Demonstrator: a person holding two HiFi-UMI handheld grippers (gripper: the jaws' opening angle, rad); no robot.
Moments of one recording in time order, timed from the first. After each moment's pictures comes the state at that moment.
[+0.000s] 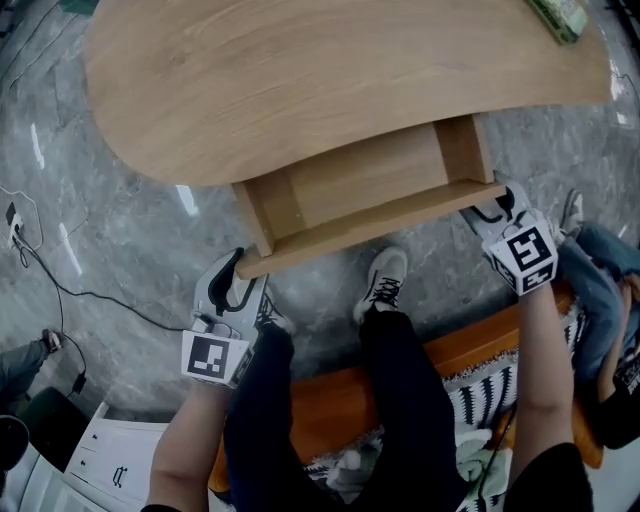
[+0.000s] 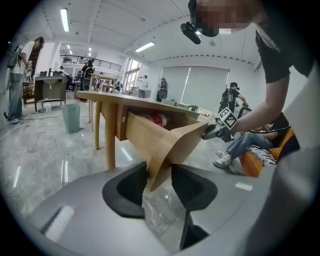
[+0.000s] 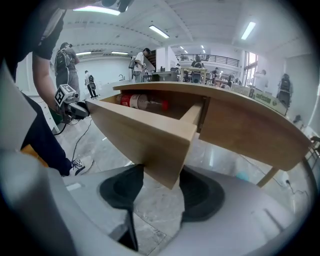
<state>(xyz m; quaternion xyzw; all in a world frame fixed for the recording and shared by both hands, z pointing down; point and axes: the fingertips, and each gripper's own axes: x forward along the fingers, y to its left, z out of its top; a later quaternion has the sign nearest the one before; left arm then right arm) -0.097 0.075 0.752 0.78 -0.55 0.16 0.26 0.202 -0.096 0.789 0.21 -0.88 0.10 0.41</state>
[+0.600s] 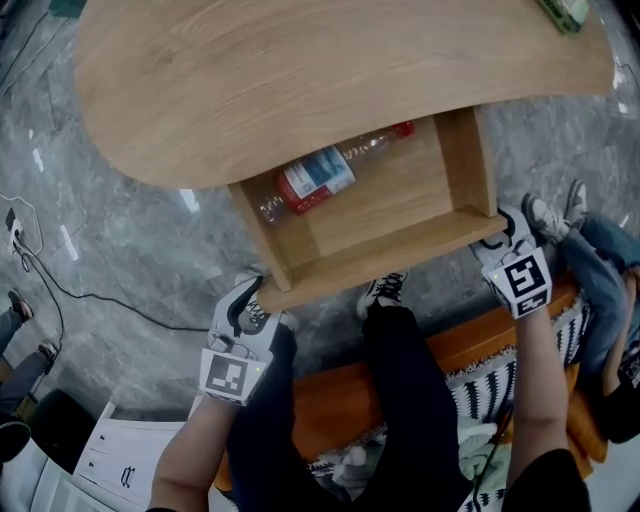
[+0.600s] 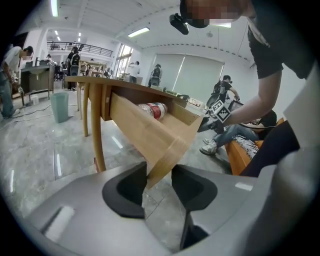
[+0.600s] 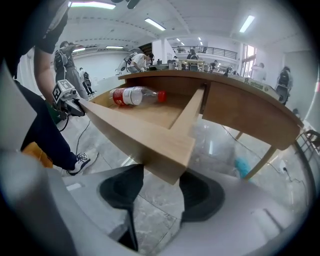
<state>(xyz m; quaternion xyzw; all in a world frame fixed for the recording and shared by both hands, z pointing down) -0.059 0.126 0.774 0.80 -0.48 0.21 0.30 0.235 -0.042 0.809 0.21 -0.86 0.12 0.44</state>
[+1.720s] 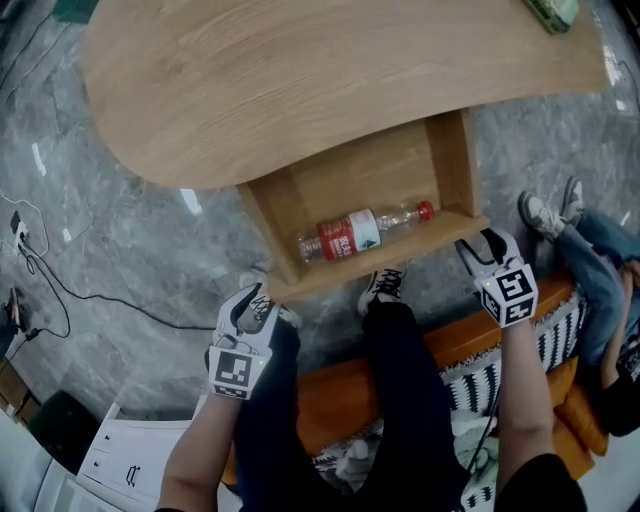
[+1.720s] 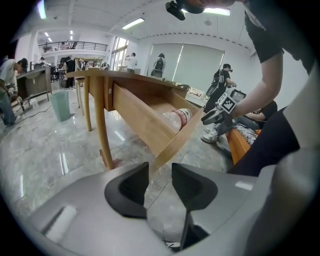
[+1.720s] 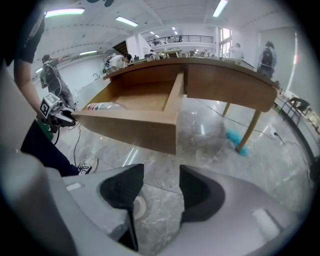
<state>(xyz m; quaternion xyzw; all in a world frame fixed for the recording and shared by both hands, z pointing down) -0.075 0.163 0.793 0.79 -0.47 0.27 0.30 0.277 -0.001 0.822 0.29 -0.82 0.23 0.44</state>
